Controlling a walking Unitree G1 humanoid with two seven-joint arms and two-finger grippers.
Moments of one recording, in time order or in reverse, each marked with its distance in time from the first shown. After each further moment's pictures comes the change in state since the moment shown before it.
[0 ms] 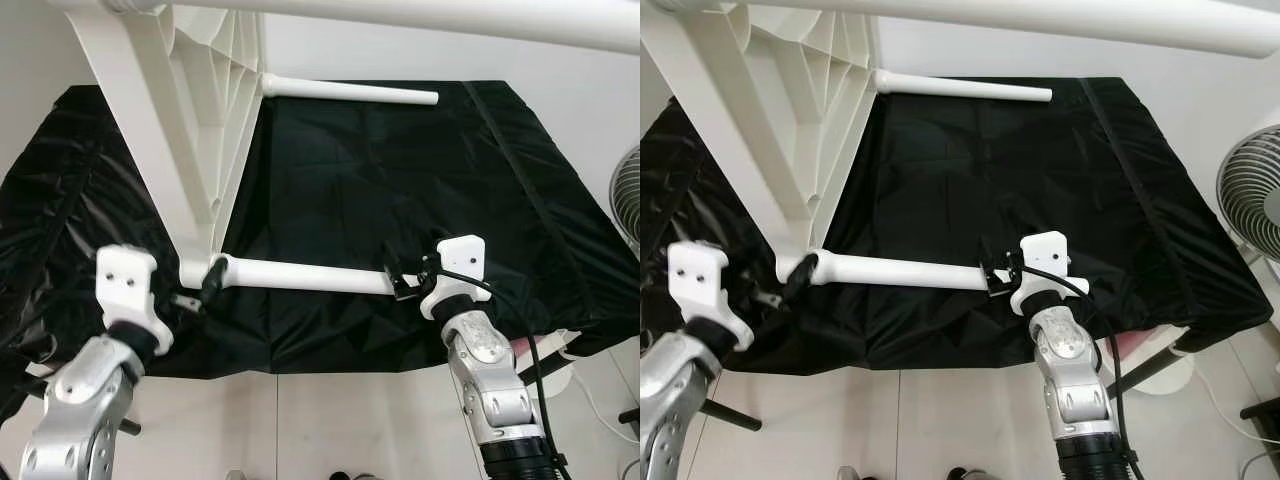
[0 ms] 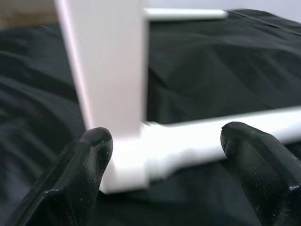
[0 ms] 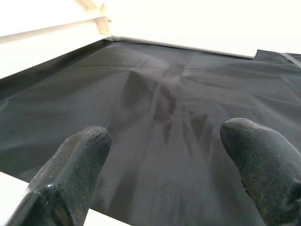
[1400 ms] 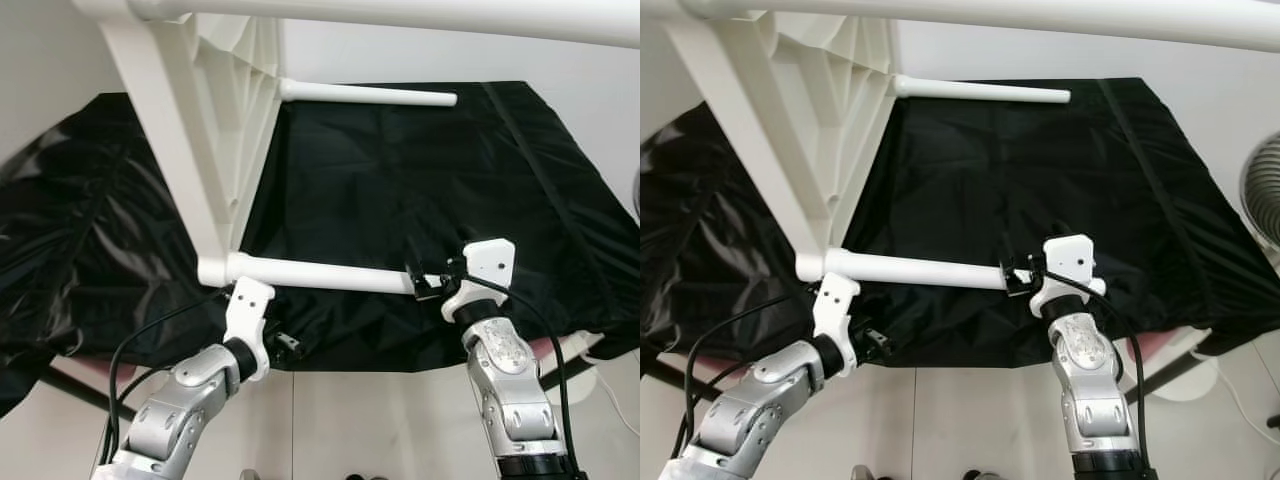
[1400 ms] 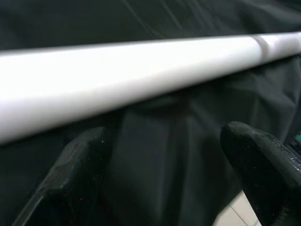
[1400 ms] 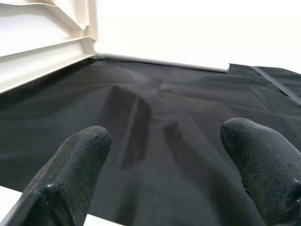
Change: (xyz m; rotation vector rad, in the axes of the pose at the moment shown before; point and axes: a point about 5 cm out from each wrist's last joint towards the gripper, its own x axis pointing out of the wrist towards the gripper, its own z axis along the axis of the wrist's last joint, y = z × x) left arm 0.064 -0.081 -0.047 -0.187 0.177 -0.384; right arm -0.020 -0.022 0.014 -0.047 -0.054 -0.088
